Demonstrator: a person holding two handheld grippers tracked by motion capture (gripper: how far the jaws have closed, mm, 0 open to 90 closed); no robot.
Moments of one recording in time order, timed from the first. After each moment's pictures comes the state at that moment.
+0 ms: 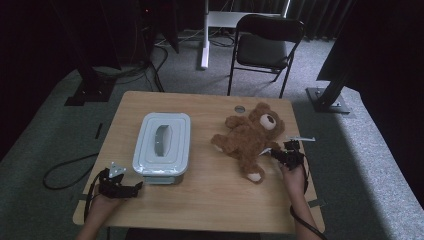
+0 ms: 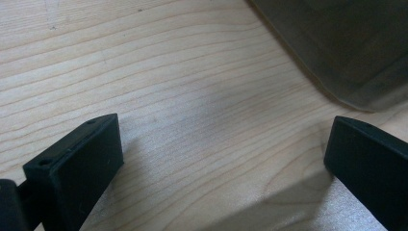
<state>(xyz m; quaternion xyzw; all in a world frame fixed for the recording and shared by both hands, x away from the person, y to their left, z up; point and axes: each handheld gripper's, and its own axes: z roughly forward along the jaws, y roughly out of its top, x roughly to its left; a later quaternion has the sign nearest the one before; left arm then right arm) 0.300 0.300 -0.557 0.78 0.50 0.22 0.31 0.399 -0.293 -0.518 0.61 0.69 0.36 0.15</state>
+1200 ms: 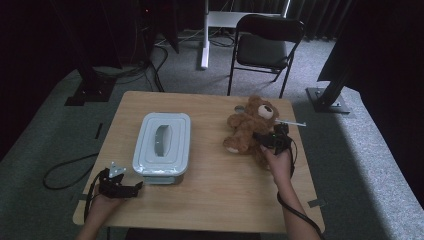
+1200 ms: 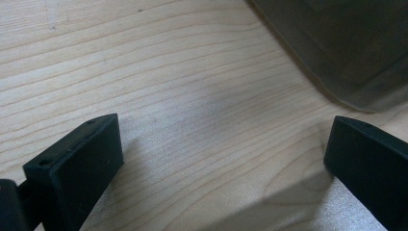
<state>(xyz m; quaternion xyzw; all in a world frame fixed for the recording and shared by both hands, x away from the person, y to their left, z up) 0.300 0.299 -0.557 0.78 0.50 0.22 0.31 0.422 -0.242 -0.471 0.61 0.65 0.43 0.14</state>
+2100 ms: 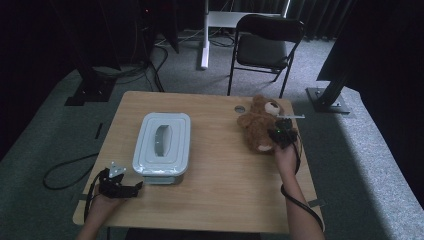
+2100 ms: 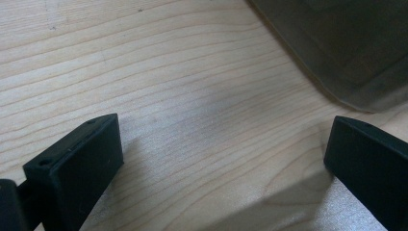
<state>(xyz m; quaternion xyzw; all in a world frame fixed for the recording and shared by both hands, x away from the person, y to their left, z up) 0.300 0.300 -0.557 0.78 0.50 0.22 0.31 0.442 -0.261 -0.465 0.60 0.69 0.33 0.22</state>
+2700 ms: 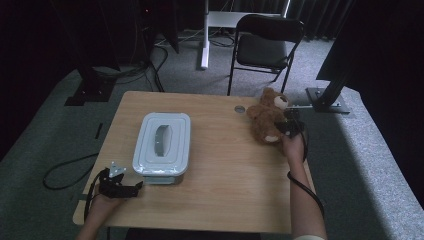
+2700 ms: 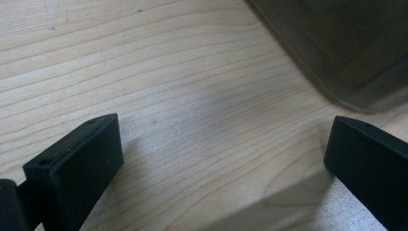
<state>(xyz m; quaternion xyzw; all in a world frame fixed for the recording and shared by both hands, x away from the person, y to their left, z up) 0.300 0.299 -0.557 0.78 0.50 0.22 0.31 0.488 -0.296 -0.468 0.62 0.69 0.32 0.20</state>
